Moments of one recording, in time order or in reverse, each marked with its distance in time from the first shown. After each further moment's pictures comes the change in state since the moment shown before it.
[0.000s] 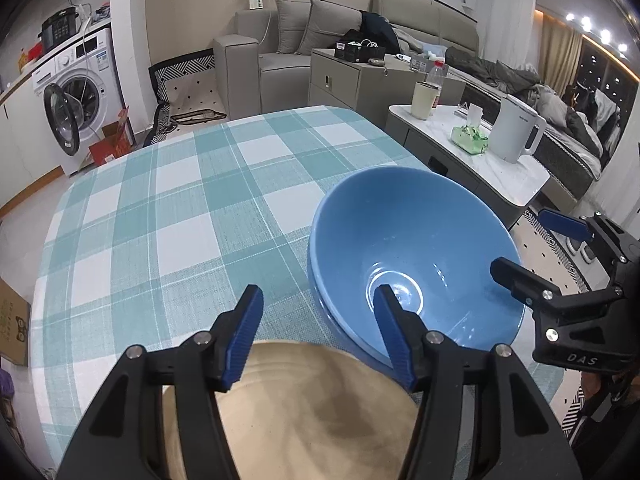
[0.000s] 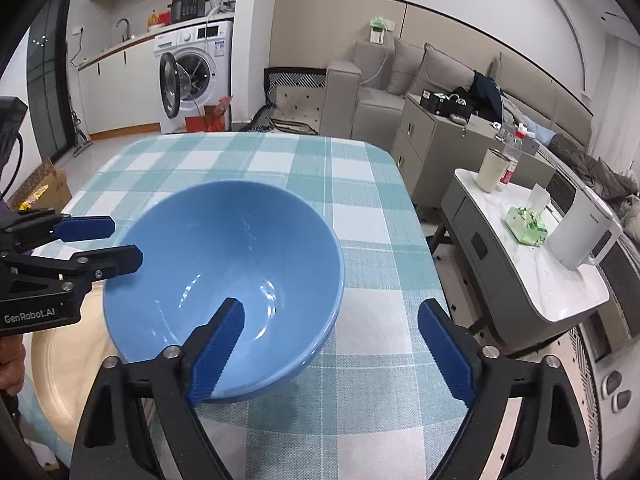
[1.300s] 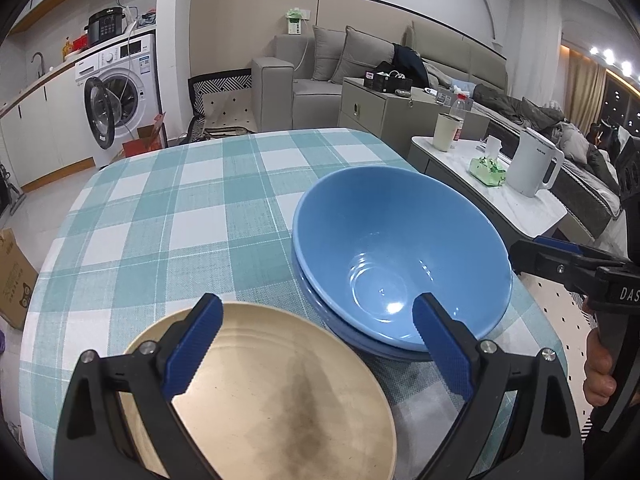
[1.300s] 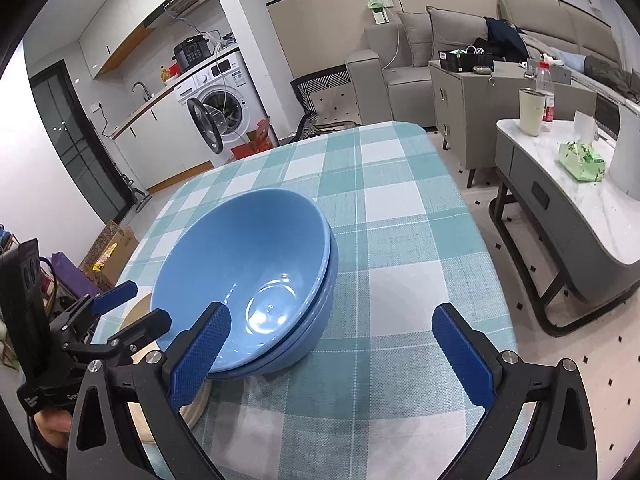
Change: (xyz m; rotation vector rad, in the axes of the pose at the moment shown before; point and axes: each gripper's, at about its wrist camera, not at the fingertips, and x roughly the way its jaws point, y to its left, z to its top) left arm -0.012 -0.025 -0.036 -0.108 -0.127 0.092; right arm 0.003 -0.062 -0.017 0.248 0.019 0.344
